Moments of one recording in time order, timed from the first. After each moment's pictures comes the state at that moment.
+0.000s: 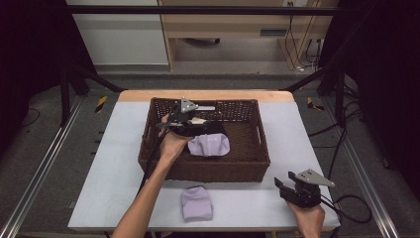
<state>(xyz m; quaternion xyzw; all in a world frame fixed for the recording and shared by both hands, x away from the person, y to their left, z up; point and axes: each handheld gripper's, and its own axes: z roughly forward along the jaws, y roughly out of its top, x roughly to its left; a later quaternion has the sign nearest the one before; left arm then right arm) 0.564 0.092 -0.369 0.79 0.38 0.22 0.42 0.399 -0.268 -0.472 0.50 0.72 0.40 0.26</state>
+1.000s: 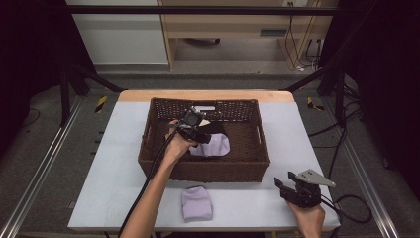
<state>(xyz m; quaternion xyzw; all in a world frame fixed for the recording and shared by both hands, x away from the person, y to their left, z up) 0.590 0.079 -0.412 0.85 0.42 0.15 0.29 0.399 -0.269 -0.472 0.50 0.72 0.41 0.25</state>
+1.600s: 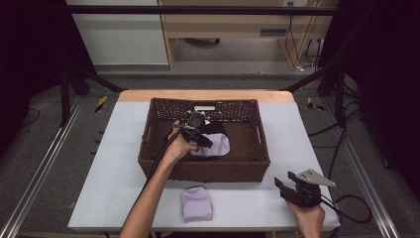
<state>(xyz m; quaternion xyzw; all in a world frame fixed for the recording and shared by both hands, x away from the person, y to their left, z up) 0.589 0.067 -0.420 0.88 0.41 0.13 0.22 0.399 -0.269 -0.472 0.50 0.72 0.41 0.26</state>
